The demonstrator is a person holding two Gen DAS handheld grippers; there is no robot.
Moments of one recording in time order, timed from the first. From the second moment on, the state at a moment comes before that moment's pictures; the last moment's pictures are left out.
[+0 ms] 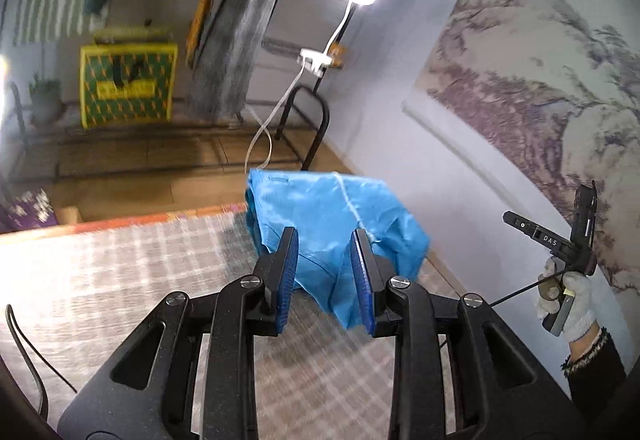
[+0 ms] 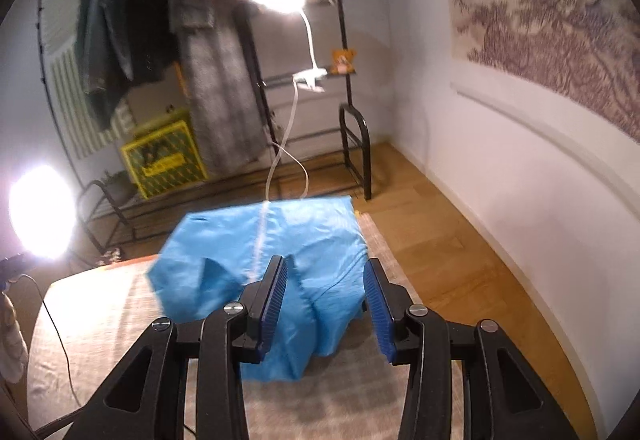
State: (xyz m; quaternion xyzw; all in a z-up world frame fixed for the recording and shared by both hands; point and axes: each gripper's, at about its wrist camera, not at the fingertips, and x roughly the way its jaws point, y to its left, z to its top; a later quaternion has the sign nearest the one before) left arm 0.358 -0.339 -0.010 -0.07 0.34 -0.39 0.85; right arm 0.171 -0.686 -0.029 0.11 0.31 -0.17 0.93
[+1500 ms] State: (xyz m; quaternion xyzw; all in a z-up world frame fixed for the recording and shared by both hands) left arm 0.038 -0.114 0.011 -0.04 0.30 -0.34 0.89; right arm -0.116 -0.473 0.021 0.05 0.26 -0.21 0.94
